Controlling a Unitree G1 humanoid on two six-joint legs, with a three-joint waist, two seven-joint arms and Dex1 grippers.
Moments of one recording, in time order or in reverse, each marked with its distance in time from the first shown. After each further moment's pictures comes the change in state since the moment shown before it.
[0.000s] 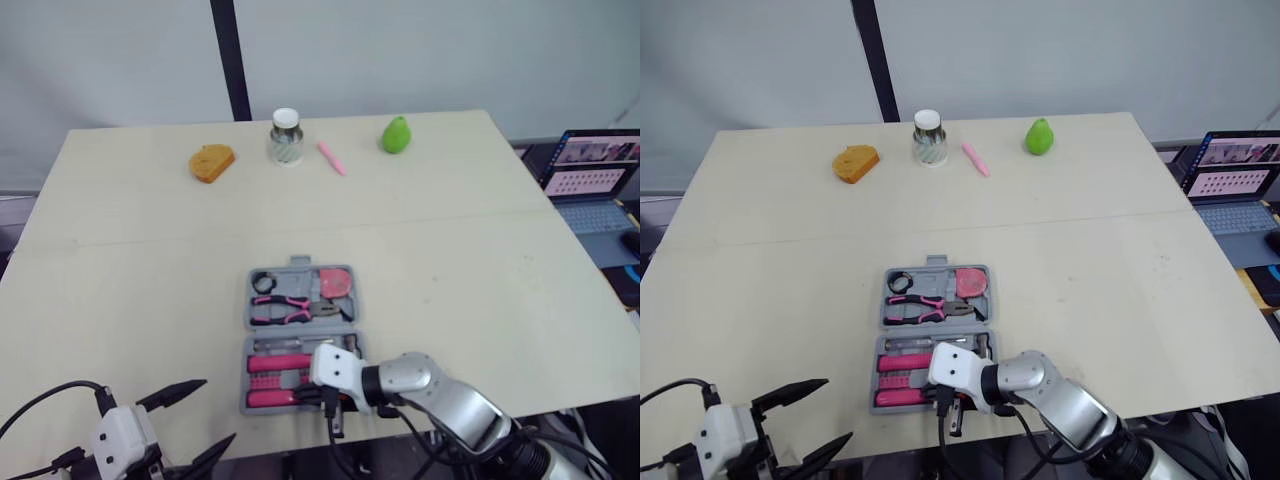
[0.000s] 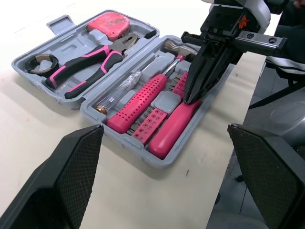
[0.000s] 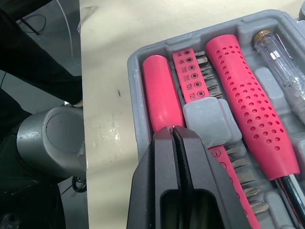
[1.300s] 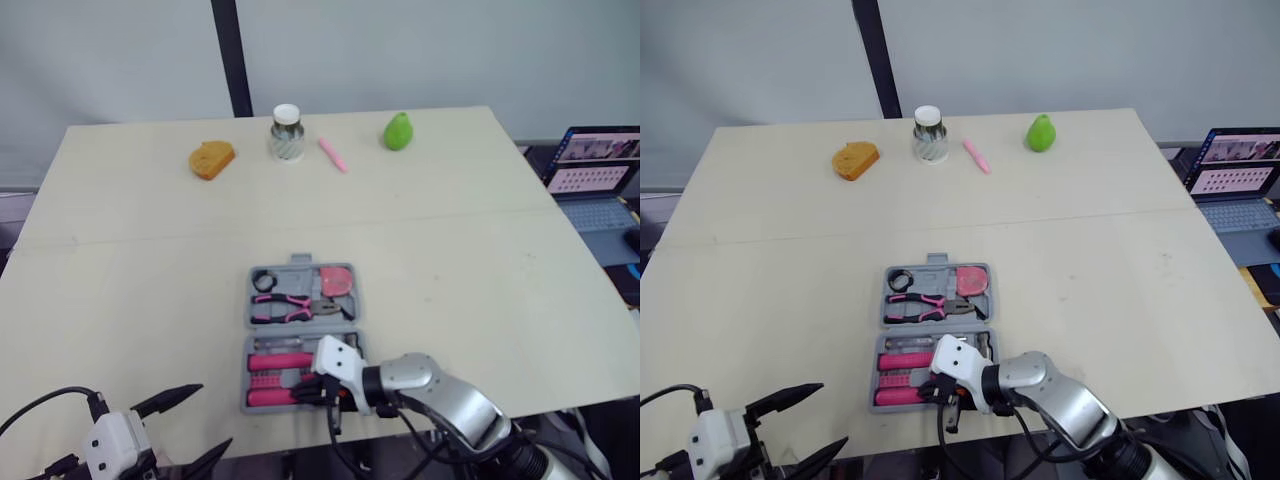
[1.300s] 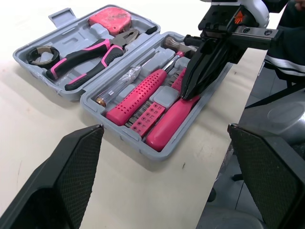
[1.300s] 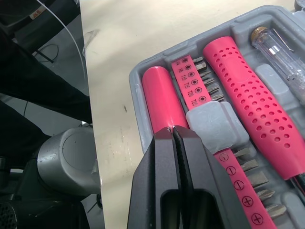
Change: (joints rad) left arm 0.038 0.000 0.020 -0.001 -0.025 -0.010 -0.002; right arm 0.019 0.039 -0.072 -0.007 0.095 0.067 -0.011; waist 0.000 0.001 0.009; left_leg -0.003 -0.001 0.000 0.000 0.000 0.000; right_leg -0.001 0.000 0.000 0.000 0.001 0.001
